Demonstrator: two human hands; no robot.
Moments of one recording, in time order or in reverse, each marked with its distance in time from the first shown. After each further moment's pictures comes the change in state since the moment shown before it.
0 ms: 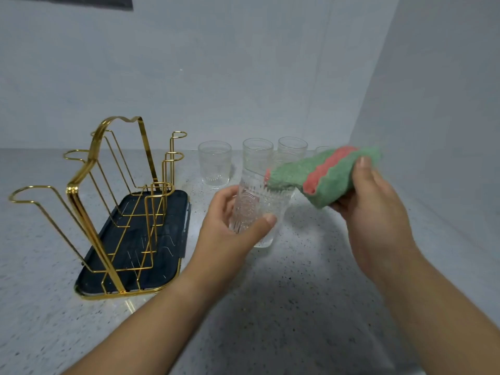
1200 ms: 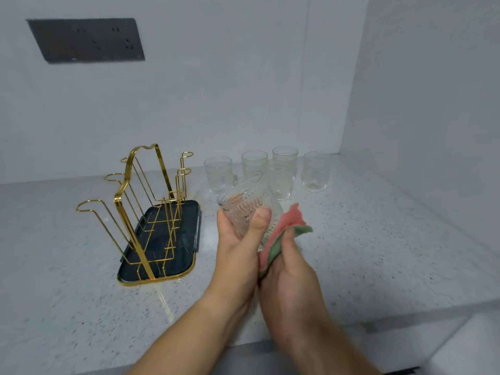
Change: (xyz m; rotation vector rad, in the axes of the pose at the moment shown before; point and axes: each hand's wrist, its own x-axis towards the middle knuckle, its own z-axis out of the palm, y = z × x) left_hand -0.063 0.048 0.044 -0.391 0.086 -0.041; right_hand -0.120 0.013 0.053 0.818 -0.199 0.493
